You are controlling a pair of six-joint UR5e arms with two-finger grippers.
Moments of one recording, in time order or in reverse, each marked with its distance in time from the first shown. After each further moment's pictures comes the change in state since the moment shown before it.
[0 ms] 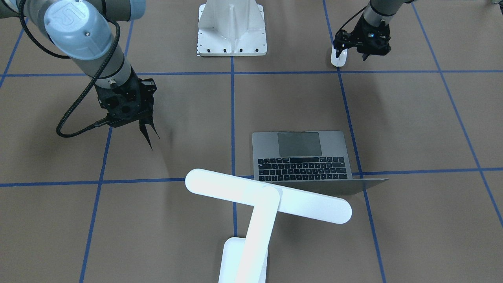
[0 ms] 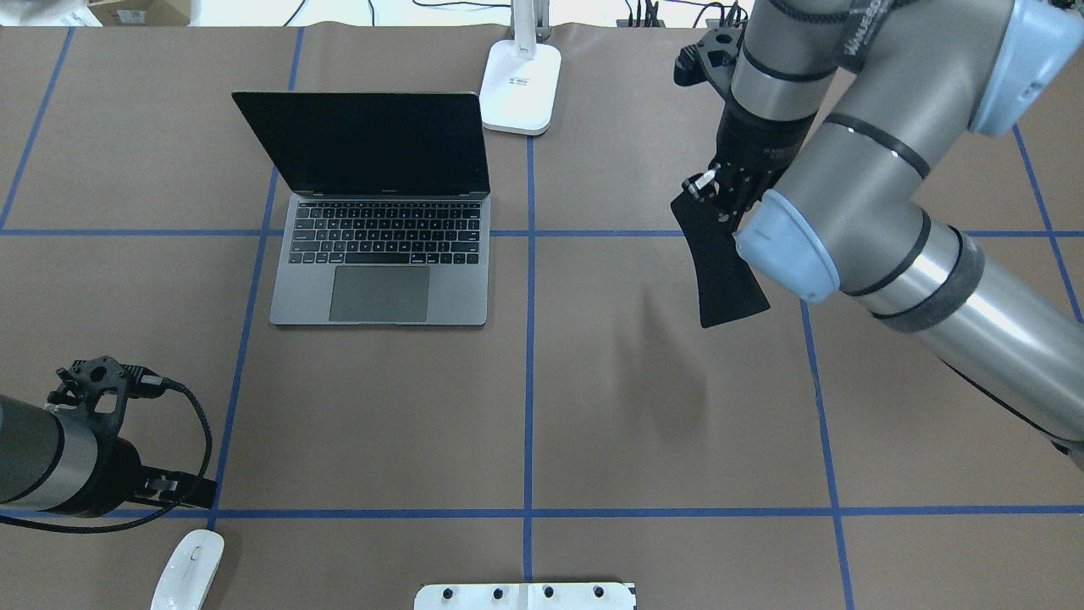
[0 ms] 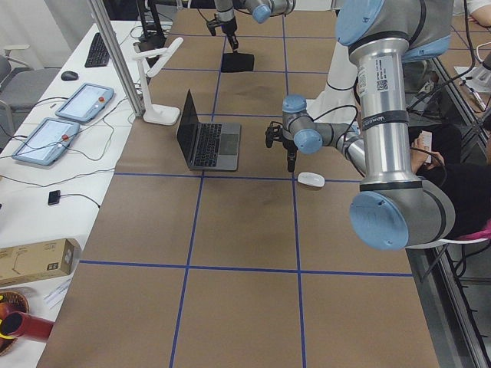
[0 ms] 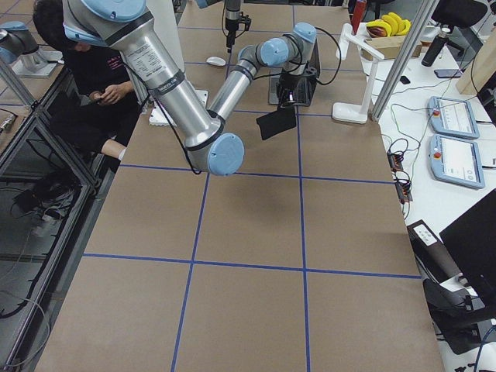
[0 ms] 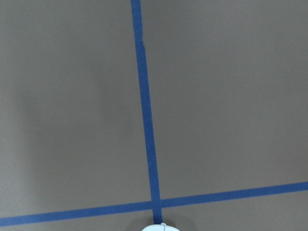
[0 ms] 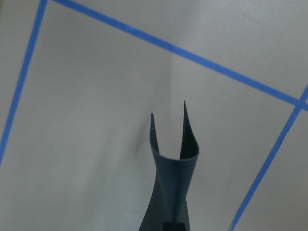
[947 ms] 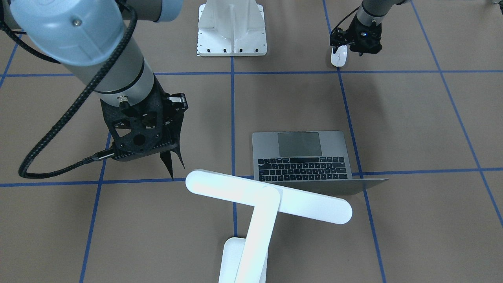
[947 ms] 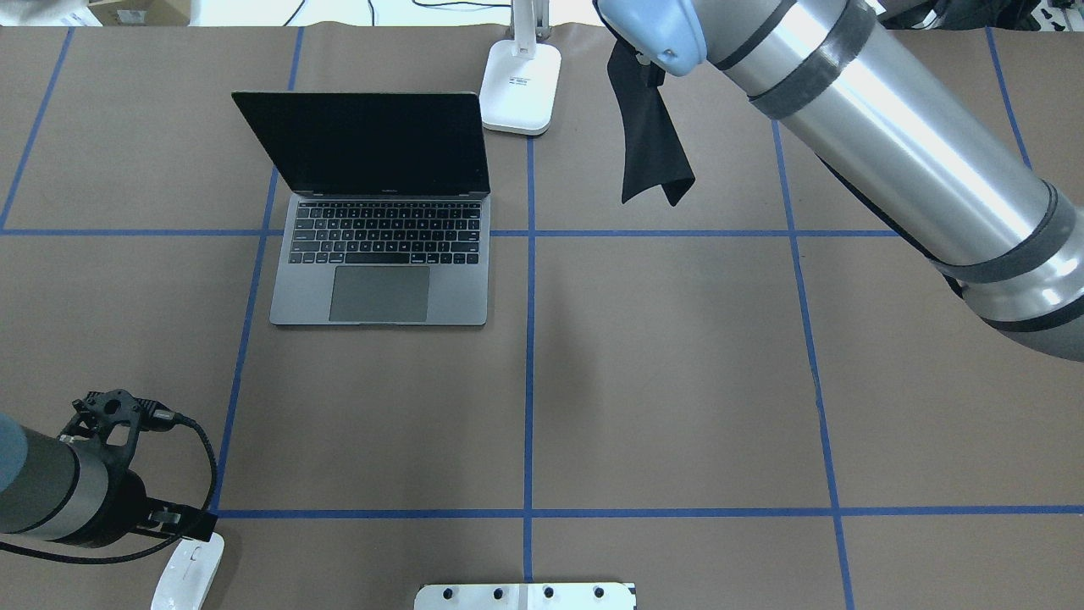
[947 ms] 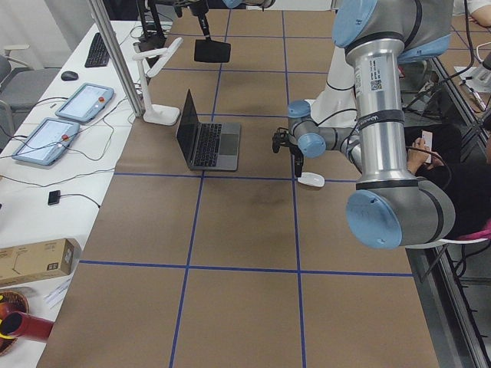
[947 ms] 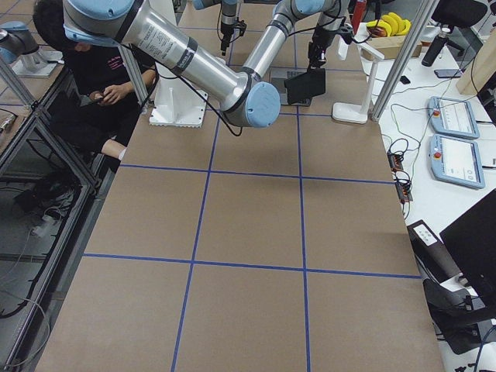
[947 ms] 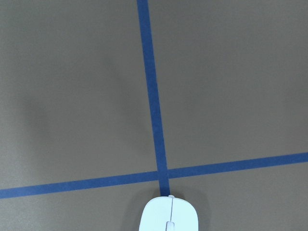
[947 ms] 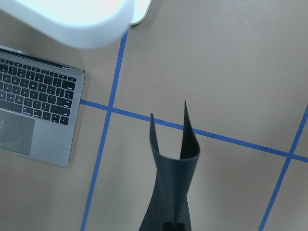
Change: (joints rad) left arm 0.065 0.016 0.022 -0.006 0.008 0.002; right arm 0.101 0.394 -0.343 -0.140 0.050 -0.006
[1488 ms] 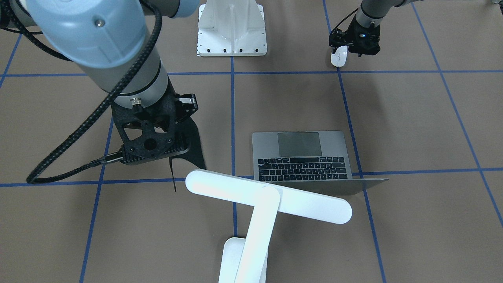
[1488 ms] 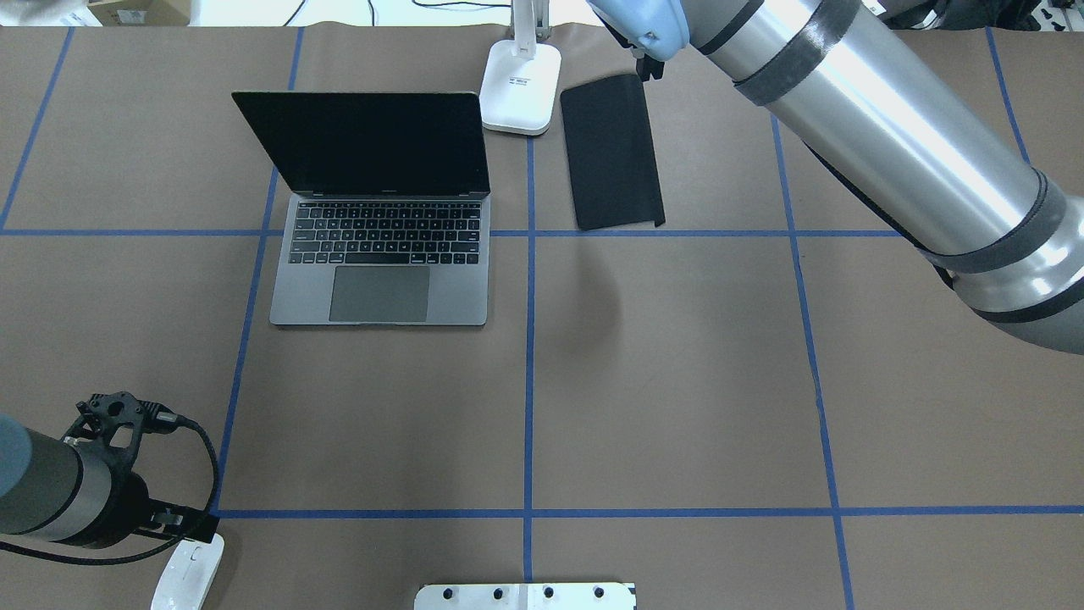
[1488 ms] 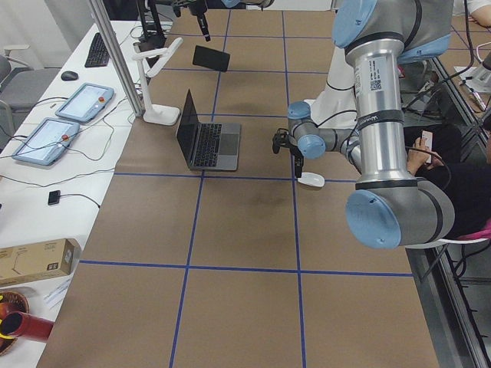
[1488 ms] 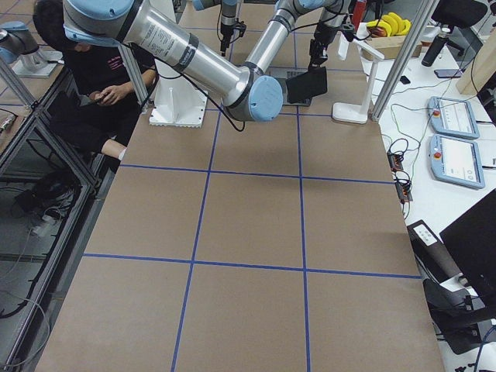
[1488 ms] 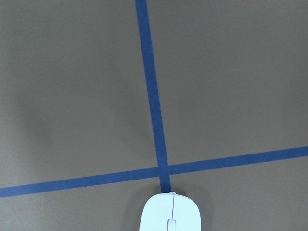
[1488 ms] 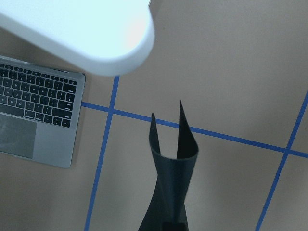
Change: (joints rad) left arm 0.003 -0.002 0.013 -0.011 0.000 0.001; right arm 0.001 0.010 0.000 -0.023 -0.010 -0.001
